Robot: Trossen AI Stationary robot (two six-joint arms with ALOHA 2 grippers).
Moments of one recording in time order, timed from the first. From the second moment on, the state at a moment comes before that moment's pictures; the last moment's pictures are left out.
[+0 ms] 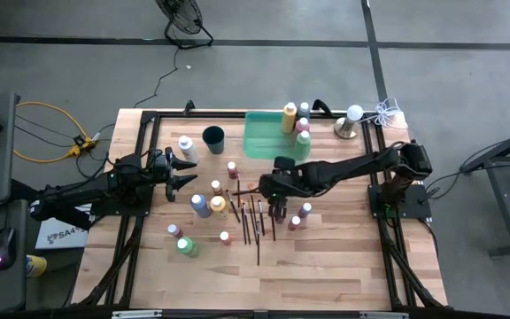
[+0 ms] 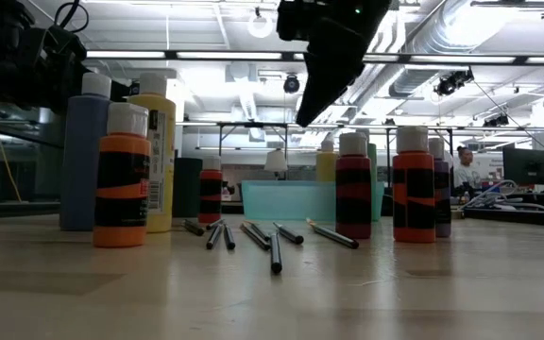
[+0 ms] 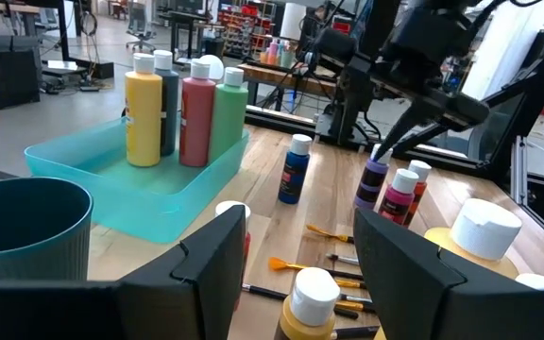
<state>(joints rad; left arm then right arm) 0.27 0.04 0.02 0.00 0.09 -0.16 0.11 1.76 1.39 -0.70 0.30 0.16</state>
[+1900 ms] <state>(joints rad) 0.27 0.04 0.12 -0.01 -0.03 -0.17 0.14 1.07 0.68 -0.12 0.49 0.21</state>
